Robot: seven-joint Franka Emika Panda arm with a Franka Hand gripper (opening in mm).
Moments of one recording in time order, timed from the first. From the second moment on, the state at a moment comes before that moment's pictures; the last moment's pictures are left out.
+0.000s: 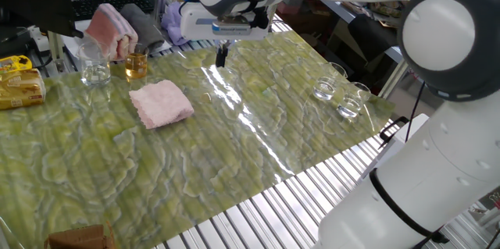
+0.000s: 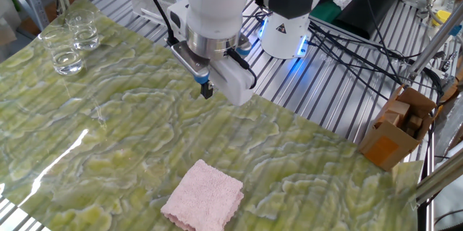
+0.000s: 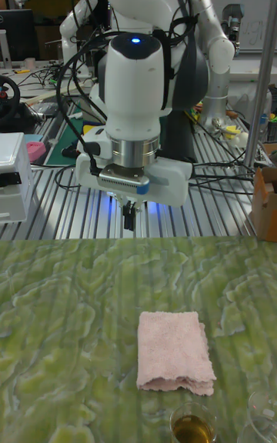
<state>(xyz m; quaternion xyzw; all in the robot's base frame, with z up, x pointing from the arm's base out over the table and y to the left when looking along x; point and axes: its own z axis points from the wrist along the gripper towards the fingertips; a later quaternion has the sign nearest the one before) 0.516 -0.001 0.292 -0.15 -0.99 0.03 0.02</state>
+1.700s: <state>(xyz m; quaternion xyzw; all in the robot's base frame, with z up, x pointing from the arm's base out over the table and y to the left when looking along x) 0.538 -0.003 0.275 -0.15 -0.99 -0.01 0.01</state>
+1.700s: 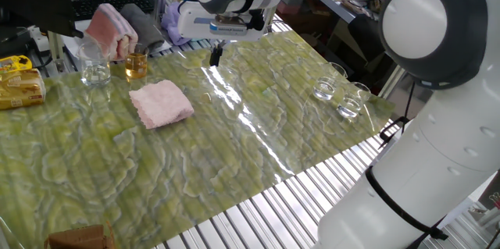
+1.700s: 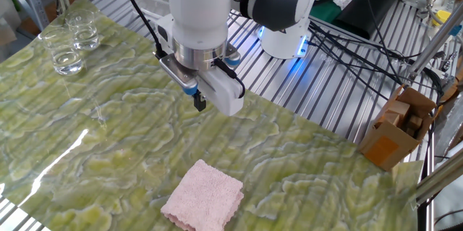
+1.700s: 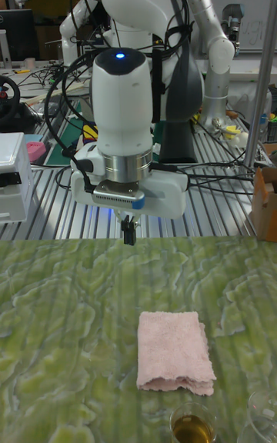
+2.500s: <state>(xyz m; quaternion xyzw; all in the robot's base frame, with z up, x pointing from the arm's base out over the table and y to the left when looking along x) 0.554 0.011 0.242 -0.15 -0.99 -0.01 0.00</state>
